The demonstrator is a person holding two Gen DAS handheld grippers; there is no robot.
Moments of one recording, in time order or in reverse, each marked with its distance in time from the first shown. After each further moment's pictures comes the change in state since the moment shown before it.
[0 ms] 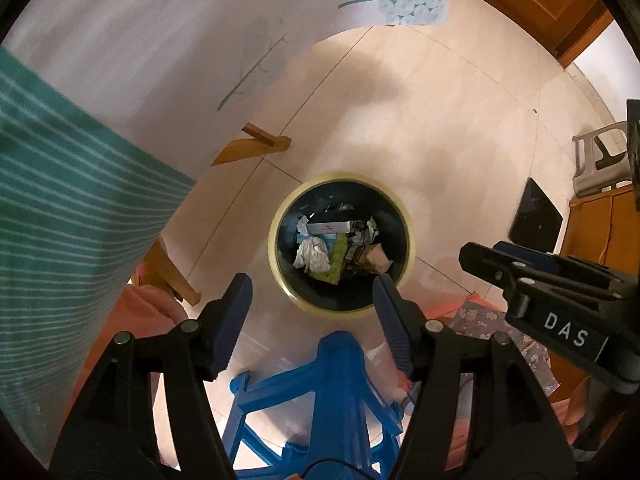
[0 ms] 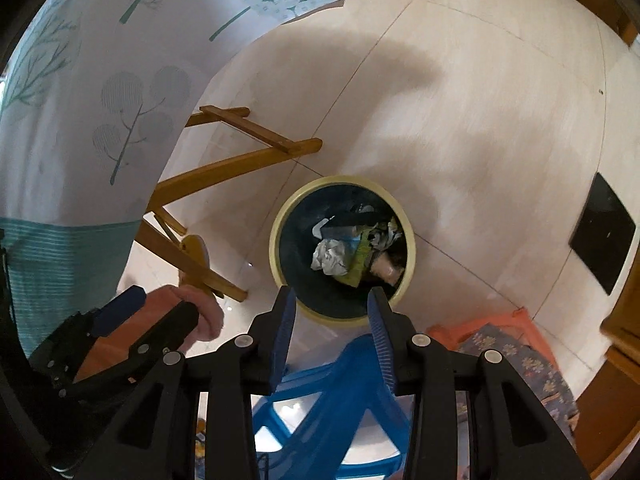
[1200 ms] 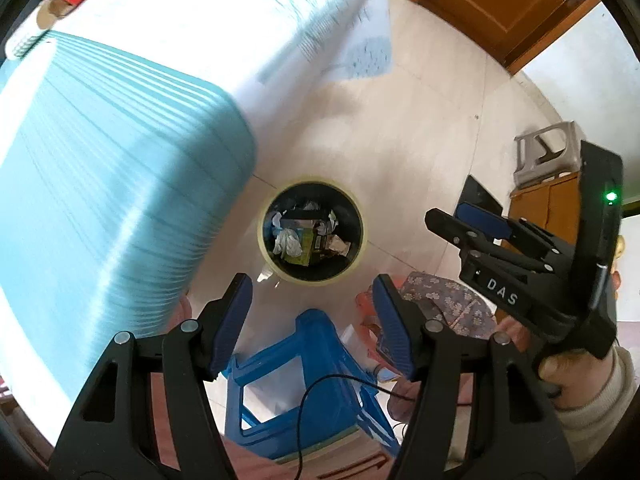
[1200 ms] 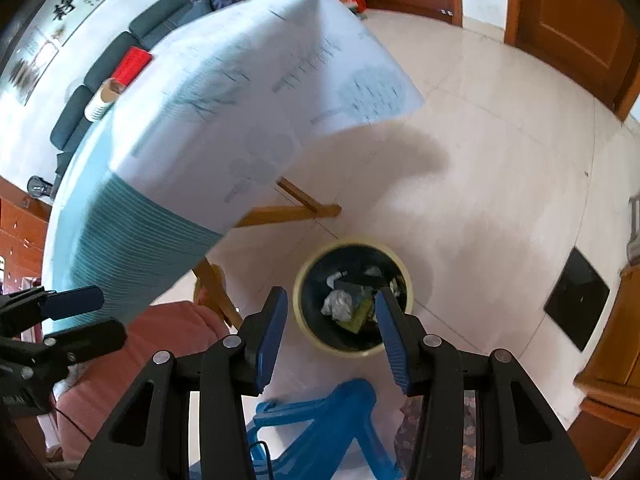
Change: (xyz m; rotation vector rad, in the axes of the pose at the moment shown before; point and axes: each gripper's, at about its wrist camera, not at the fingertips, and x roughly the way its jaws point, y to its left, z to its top) left arm -0.161 0.061 -0.025 0.044 -0.032 -0.194; right arm -0.130 0.066 -0.049 -0.164 -0.276 -0.029
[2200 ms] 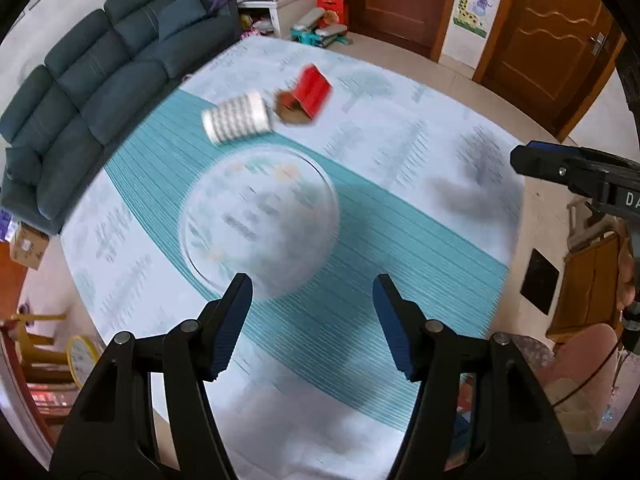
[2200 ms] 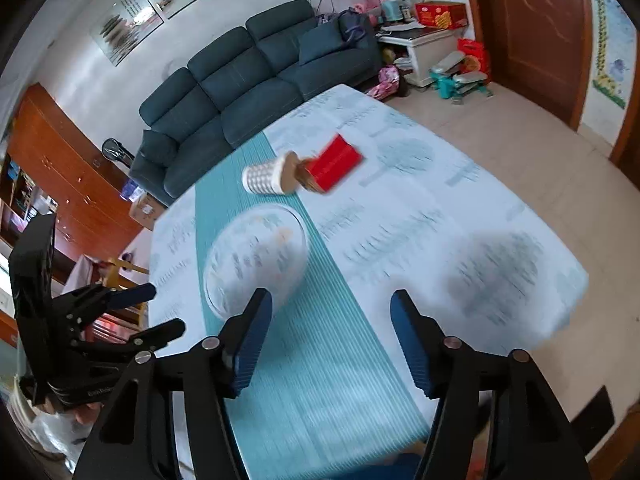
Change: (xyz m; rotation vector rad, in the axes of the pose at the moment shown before) left arm -0.200 0.264 0.063 -0.019 -0.259 0.211; right arm -0.074 0.304 0.225 -0.268 -0.084 0.219
